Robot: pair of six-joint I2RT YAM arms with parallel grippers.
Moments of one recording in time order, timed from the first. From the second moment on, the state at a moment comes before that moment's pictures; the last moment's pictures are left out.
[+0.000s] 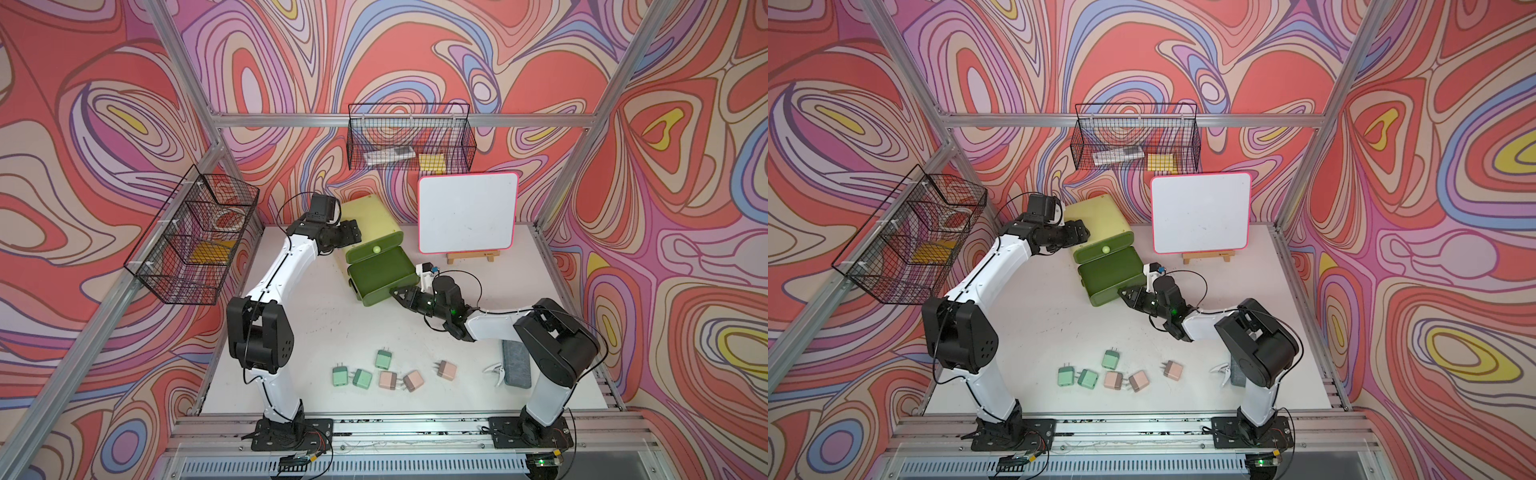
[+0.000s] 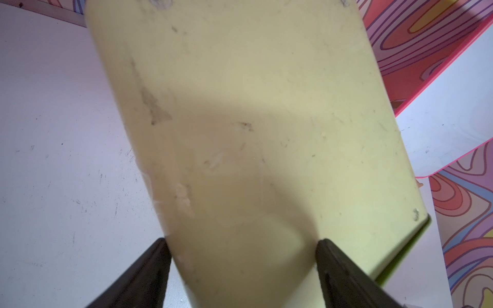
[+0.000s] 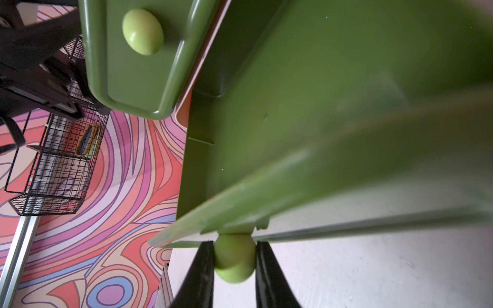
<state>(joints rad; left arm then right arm) -0.18 1.83 1.72 -0.69 0.14 -0.42 0.64 1.79 0.80 0.67 -0.32 0.95</state>
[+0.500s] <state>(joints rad) -0.18 1.82 1.71 -0.68 0.14 -0.42 0.64 1.79 0.78 0.64 -0.30 0.91</state>
